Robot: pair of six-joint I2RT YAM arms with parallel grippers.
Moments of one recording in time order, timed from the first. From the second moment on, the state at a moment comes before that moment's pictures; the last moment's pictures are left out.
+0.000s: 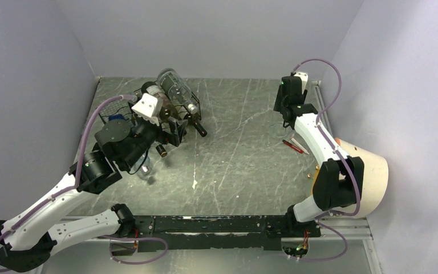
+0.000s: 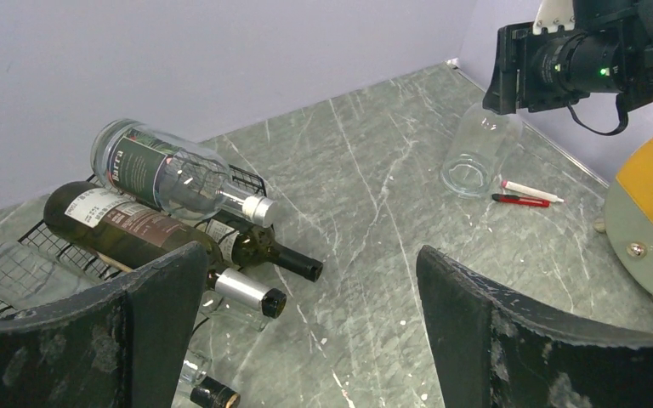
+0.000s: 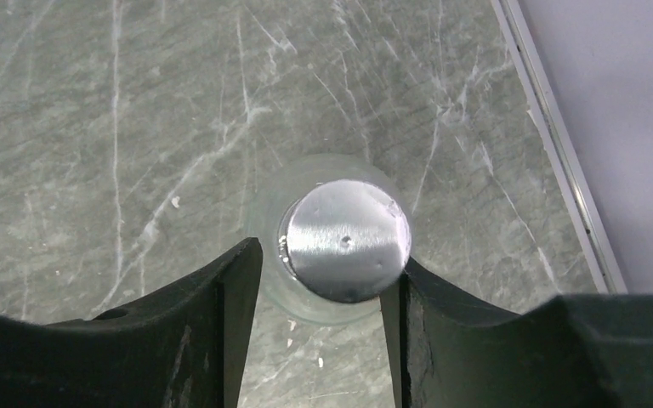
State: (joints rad) left arm -0.91 0.84 1.10 -0.30 -0.39 -0.07; right arm 0.17 1.50 1.23 -0.36 0.42 0.23
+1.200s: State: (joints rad) left arm -0.91 0.85 1.10 -0.30 -0.39 -0.08; right arm 0.18 1.51 1.24 -0.36 0.22 0.19
